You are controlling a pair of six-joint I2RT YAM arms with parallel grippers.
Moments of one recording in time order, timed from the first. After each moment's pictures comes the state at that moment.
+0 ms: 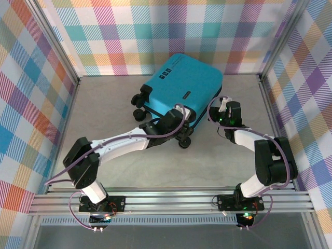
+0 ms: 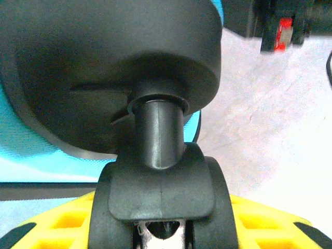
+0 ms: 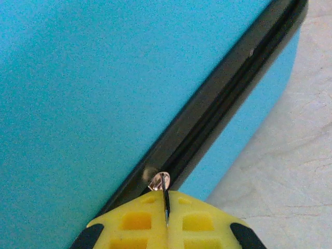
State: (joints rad) left arm -0.92 1.62 1.21 -0.29 -0.18 -0.26; right arm 0.16 1.55 0.72 0.37 -0.20 0.37
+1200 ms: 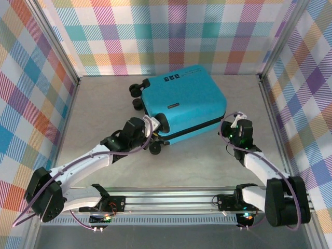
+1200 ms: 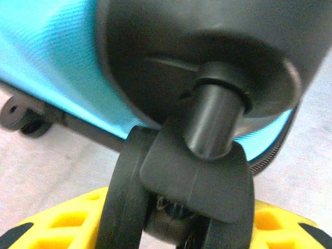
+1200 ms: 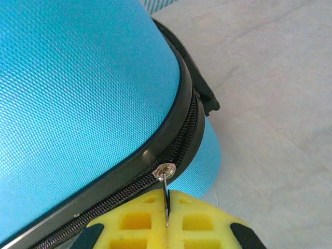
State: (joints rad) left arm -0.65 1.20 0.77 -0.23 -0.13 0.20; right arm 0.10 1.09 0.39 0.24 -0.11 0.46
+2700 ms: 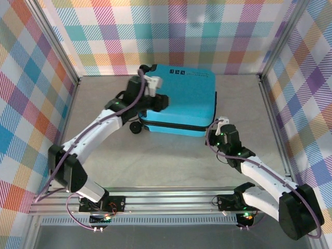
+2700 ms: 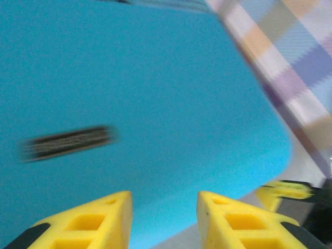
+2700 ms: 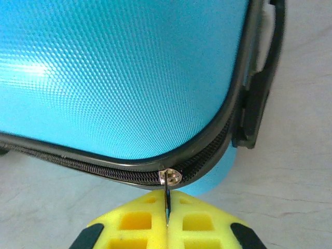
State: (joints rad) left arm -0.60 1.57 1.45 -0.44 0.23 -0.31; right arm 0.47 1.00 0.43 0.05 0.03 0.42
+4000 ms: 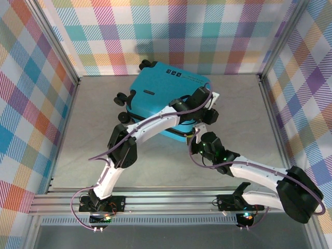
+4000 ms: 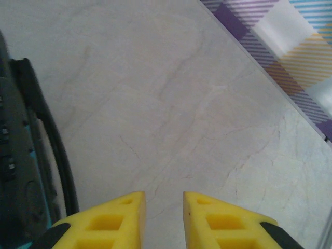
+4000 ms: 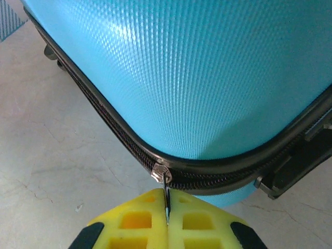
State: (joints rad) left arm -0.91 2.18 2.07 -0.60 0.11 -0.32; right arm 0.76 1.12 0.42 0.21 0.14 0.32
